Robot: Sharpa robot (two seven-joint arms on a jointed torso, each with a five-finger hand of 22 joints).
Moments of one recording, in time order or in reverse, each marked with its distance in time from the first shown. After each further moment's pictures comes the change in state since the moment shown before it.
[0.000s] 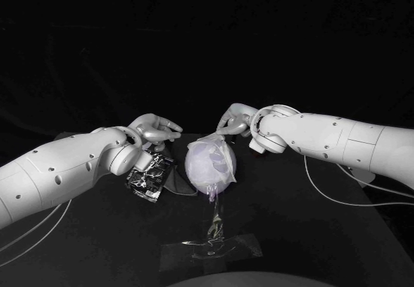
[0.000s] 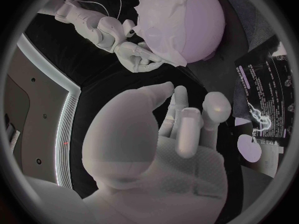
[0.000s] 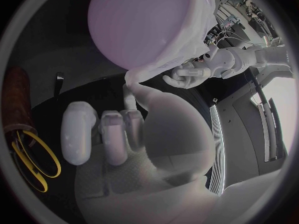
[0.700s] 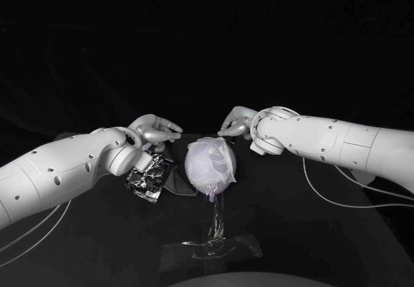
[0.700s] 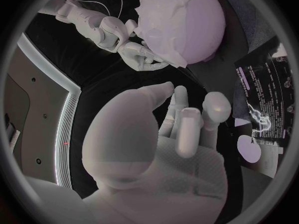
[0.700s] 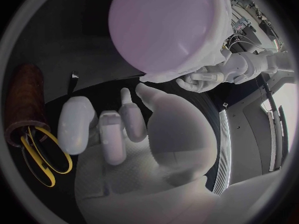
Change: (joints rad) left arm 0.000 -0.004 0.000 0.006 0.001 0.005 0.000; left_hand 0.000 0.000 0.000 0.000 0.000 0.000 -0.001 0.000 -0.002 0.000 0.000 0.000 -0.002 0.000 0.000 0.002 0.000 0.000 0.000 0.000 0.000 -0.001; right arm -0.009 0.013 0.000 -0.013 -0.051 -0.014 -0.115; right_hand -0.133 -0.079 -0.069 0.085 0.010 -0.185 0.076 -0.092 -0.010 -0.070 0.066 -0.226 0.000 0.004 0.054 0.001 0.001 0.000 -0.032 0.033 -0.148 -0.001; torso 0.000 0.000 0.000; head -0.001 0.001
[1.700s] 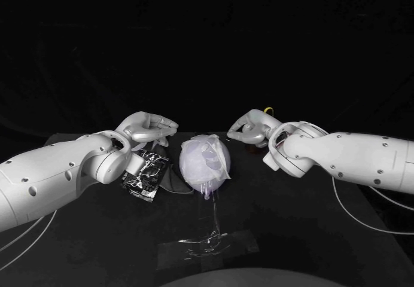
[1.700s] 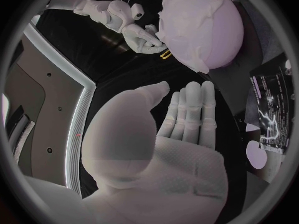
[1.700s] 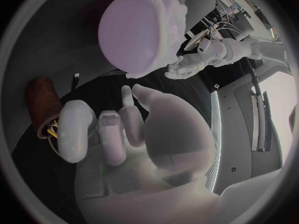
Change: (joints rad) left arm -0.021 -0.092 -0.001 0.120 0.053 -0.027 0.182; left_hand -0.043 0.002 -0.078 0.055 0.003 0.020 0.006 0.016 -0.018 -0.141 0.039 -0.272 -0.196 -0.581 0.054 -0.433 -0.776 0.057 -0.439 0.056 -0.438 -0.435; right arm -0.044 -0.335 0.000 0.484 0.036 -0.302 0.052; right_hand 0.091 0.023 0.018 -0.030 0.041 0.116 -0.034 0.029 -0.003 0.068 -0.024 0.103 0.000 0.000 -0.012 0.000 0.000 0.000 0.034 0.011 0.113 0.000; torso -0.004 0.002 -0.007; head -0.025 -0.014
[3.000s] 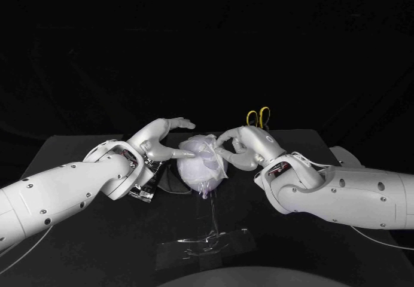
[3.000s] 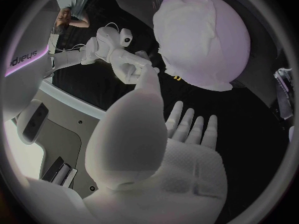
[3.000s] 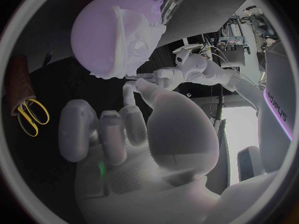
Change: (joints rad) left arm -0.055 0.019 -0.004 0.078 -0.492 -0.140 0.145; left_hand 0.223 -0.004 -0.720 0.208 0.000 -0.207 -0.027 -0.117 -0.127 -0.269 0.025 -0.692 -0.321 -0.679 0.103 -0.973 -0.470 -0.097 -0.482 0.103 -0.782 -0.580; right arm -0.153 -0.009 0.003 0.152 -0.557 -0.360 -0.065; right_hand -0.027 -0.068 -0.022 -0.004 -0.028 0.014 -0.004 0.014 0.000 -0.002 -0.013 -0.015 0.000 0.000 -0.017 0.000 0.000 0.000 -0.003 -0.019 -0.019 0.000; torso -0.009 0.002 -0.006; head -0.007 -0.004
